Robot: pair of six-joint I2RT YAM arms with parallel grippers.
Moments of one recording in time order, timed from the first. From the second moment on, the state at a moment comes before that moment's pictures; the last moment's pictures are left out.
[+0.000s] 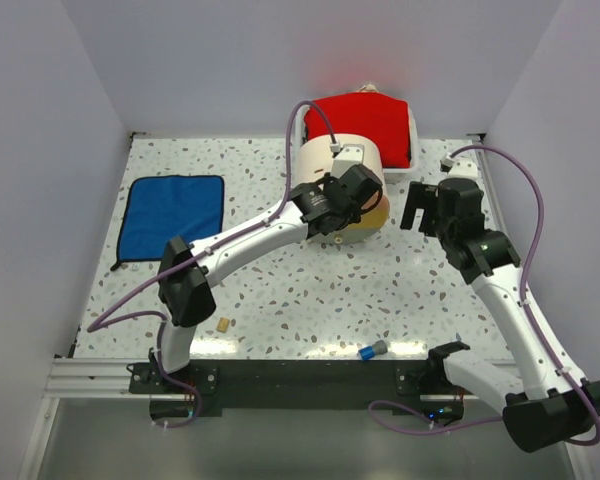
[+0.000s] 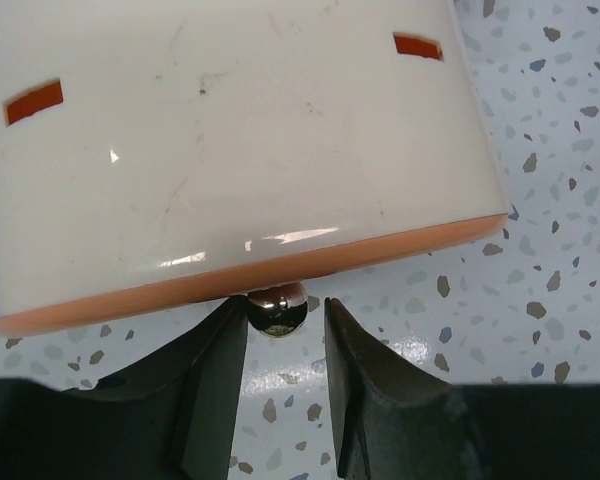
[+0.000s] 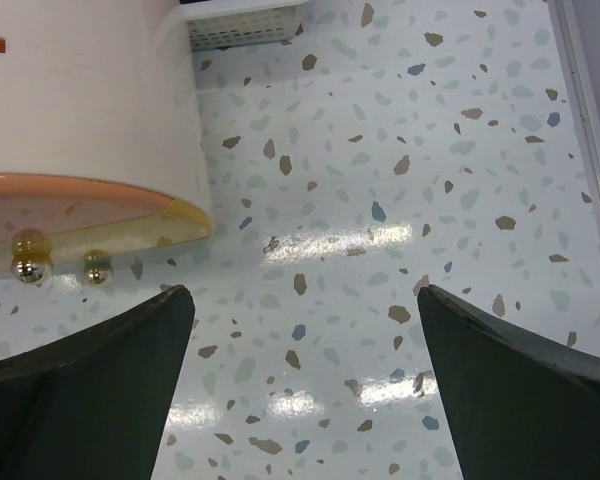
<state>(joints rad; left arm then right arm) -0.98 1.98 1.94 -0.76 -0.56 -0.65 0.28 1.00 1.08 -0.66 0.35 0.28</state>
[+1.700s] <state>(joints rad) -1.18 1.80 1.72 -0.70 -0.62 -0.55 0.25 0.93 1.00 -0.66 0.30 0.27</state>
